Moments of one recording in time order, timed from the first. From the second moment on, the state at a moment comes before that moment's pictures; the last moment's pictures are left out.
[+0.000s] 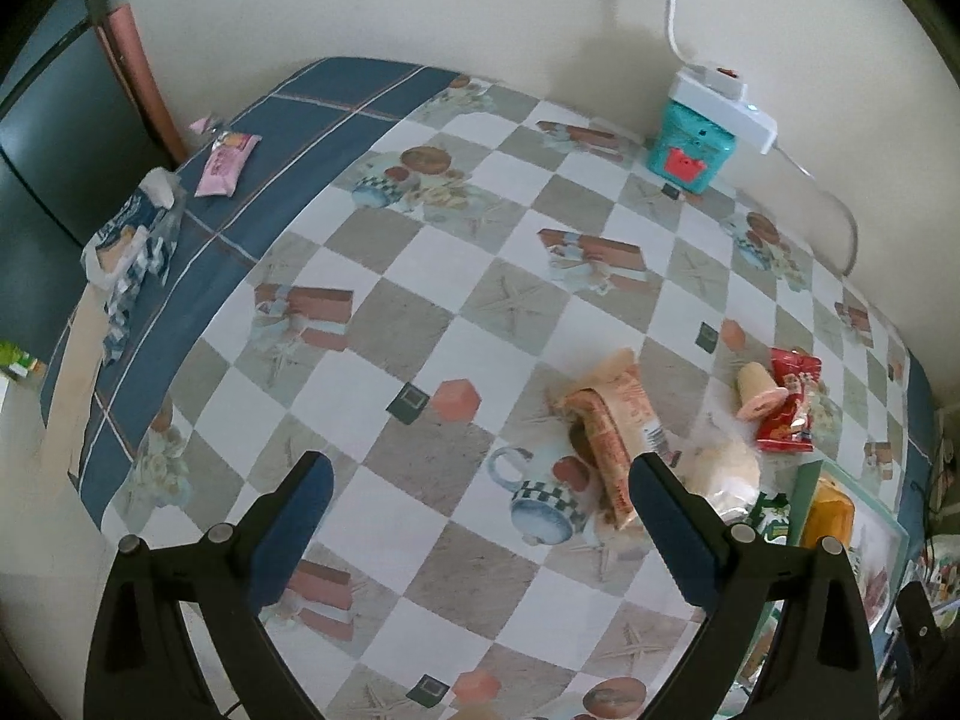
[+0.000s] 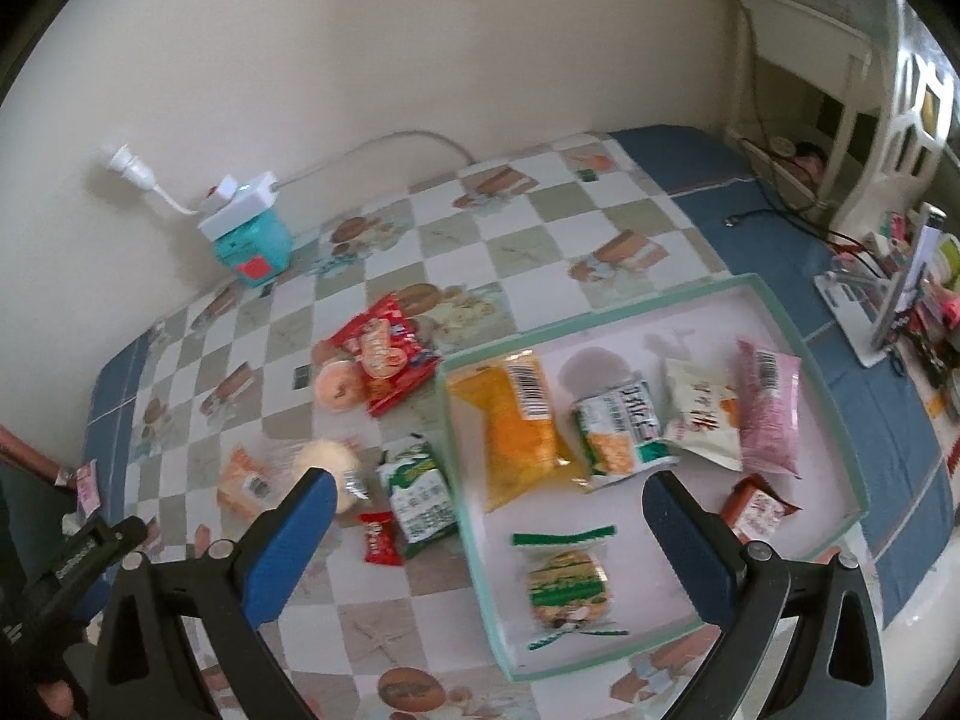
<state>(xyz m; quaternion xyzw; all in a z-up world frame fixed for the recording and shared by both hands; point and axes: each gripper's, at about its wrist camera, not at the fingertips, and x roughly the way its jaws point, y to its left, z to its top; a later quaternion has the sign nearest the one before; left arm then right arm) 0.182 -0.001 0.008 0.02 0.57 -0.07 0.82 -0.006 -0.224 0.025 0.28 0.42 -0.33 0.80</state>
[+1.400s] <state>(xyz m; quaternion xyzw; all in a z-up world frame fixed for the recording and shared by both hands) 0.215 -0.081 -0.065 0.05 0.61 -0.12 0.78 0.072 -0.224 -0.070 0.26 0.49 -0.24 0.80</state>
